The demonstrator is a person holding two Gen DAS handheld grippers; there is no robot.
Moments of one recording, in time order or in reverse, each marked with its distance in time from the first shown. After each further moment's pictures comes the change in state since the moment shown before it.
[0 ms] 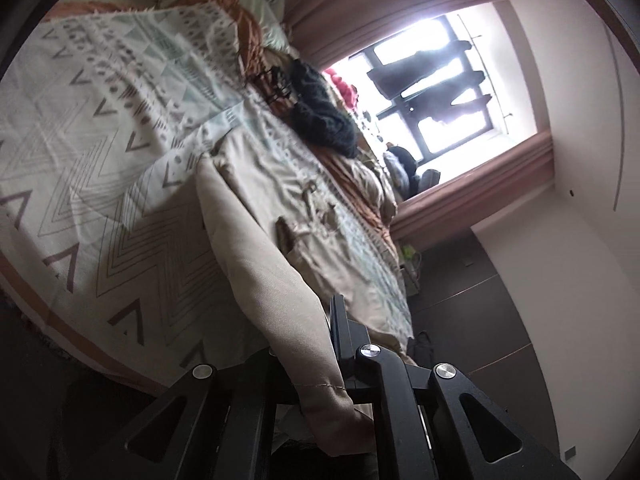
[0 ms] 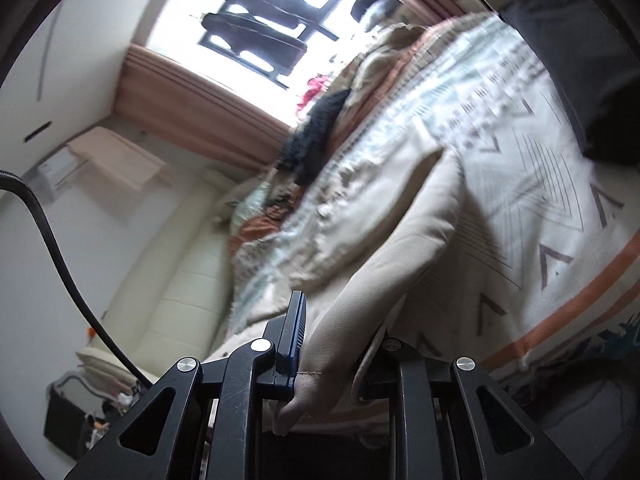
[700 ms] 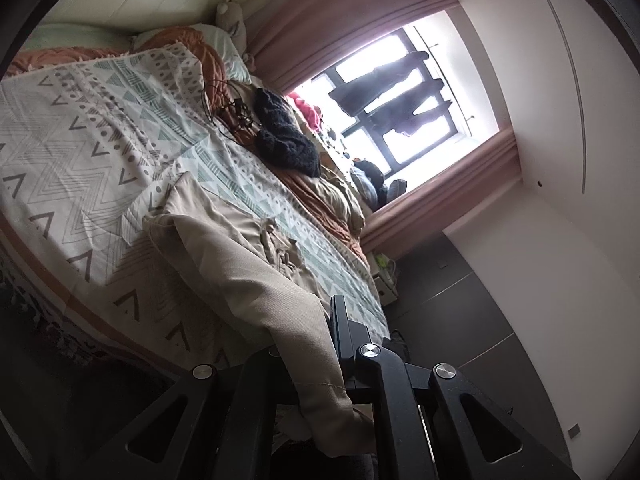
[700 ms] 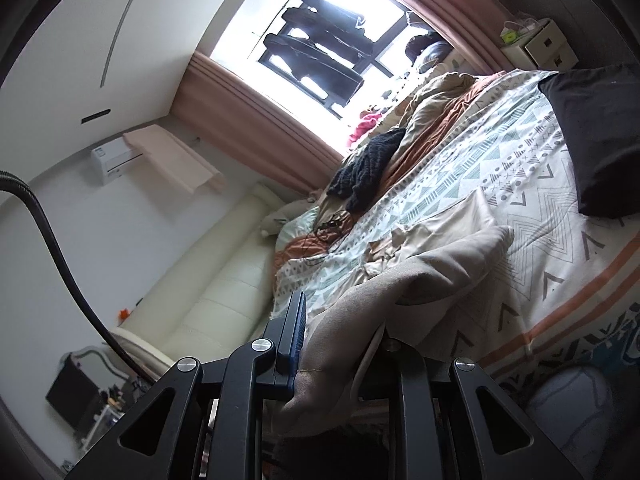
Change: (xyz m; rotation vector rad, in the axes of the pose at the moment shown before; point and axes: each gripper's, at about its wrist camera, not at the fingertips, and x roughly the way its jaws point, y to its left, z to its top) left arm -0.077 -0.049 -0.029 0.084 -0.069 -0.064; right arm -0.095 0.062 -0.024 -0.121 -0.098 0.101
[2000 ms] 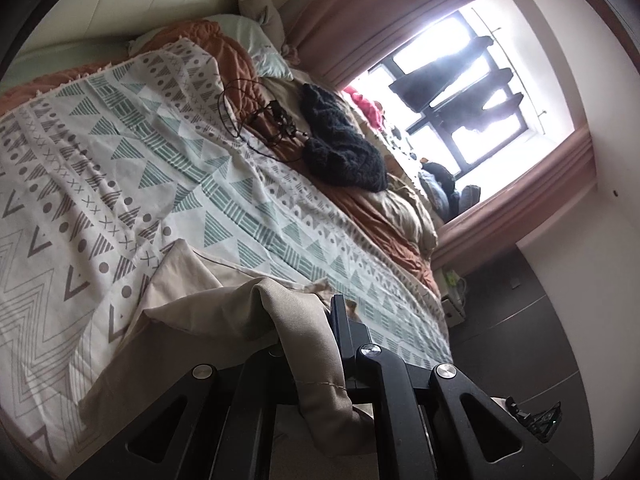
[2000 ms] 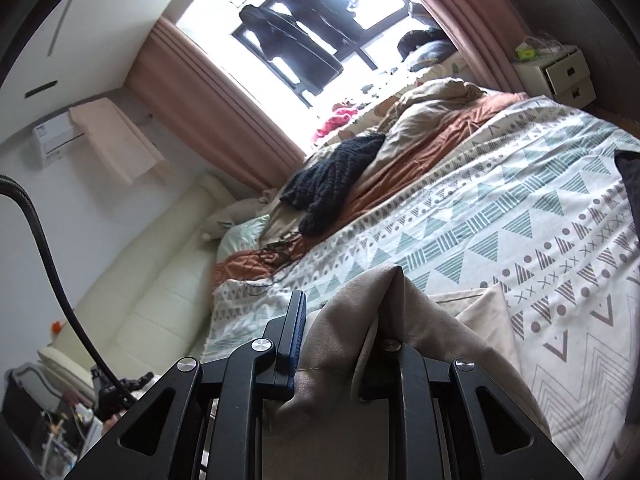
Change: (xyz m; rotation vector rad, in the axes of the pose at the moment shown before) left arm 0.232 0.025 0.165 -0.011 0.037 0.255; right arm 0.237 -0.031 0.183 -0.093 0.072 -0.181
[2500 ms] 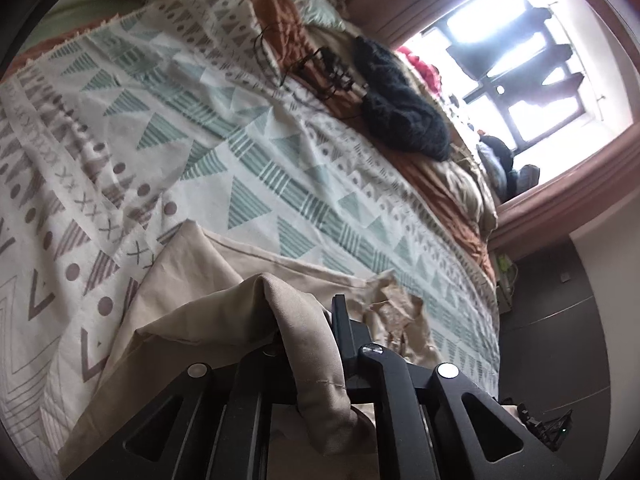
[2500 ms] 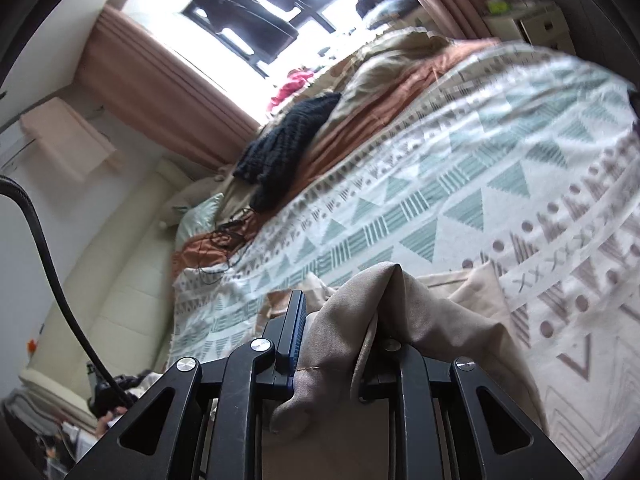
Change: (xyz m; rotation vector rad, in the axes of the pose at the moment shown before) left arm 0.135 0.045 0.017 -0.061 0.157 0.178; right arm 0.104 -0.071 -0.003 0.110 0.122 -0.090
